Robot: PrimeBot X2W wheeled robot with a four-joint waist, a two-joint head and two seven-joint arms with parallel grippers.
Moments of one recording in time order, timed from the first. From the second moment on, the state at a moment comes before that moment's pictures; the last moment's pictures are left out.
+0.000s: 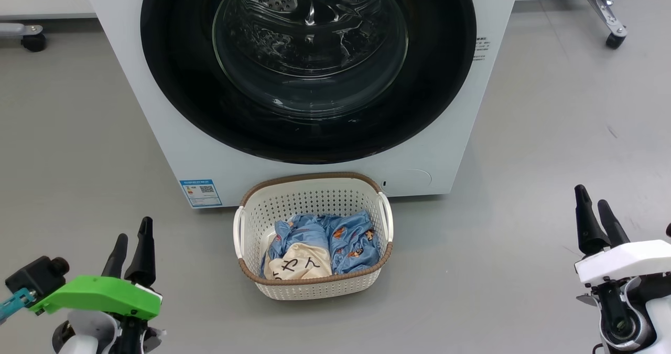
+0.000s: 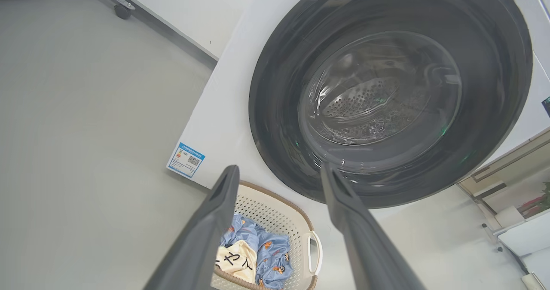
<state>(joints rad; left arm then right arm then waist) -0.09 0.17 -0.13 0.29 -1.04 -0.12 -0.09 -0.10 -0.21 0.08 0.29 0.95 0.10 -0.08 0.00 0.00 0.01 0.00</state>
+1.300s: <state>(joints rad) -0.12 0.22 -0.20 0.28 -0.46 -0.11 -0.23 -0.18 -0.34 0.25 0.32 0.41 0.05 -0.22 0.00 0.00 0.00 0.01</state>
